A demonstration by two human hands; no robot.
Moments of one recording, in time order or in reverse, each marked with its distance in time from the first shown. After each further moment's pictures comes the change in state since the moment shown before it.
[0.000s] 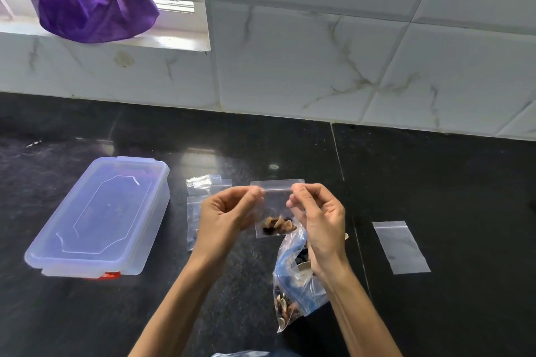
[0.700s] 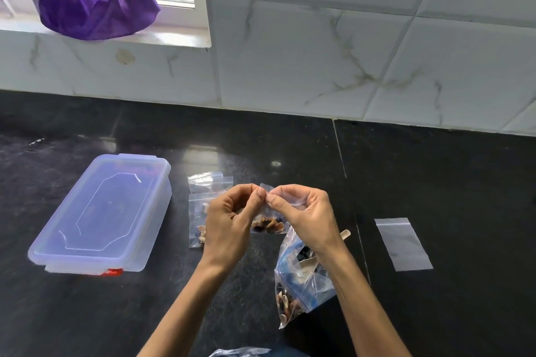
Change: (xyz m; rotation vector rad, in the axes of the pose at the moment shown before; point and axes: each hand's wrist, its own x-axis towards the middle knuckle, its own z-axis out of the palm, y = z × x) left_hand 0.001 -0.012 0.002 0.271 -0.001 0.261; right_hand 0.011 0.000 0.000 -0.336 -0.334 -0.053
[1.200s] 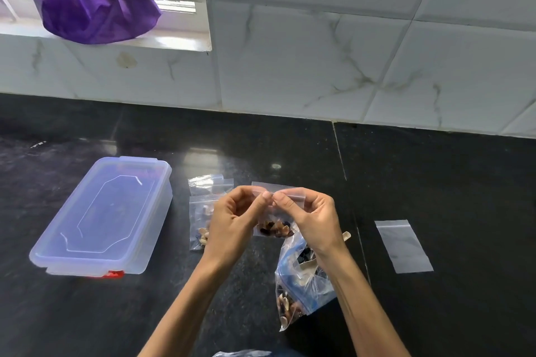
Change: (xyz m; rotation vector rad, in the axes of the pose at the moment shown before) left_hand 0.001 0.001 0.000 -0.119 -0.067 -0.135; right_hand -0.003 0.003 -0.002 0.141 0.055 0.031
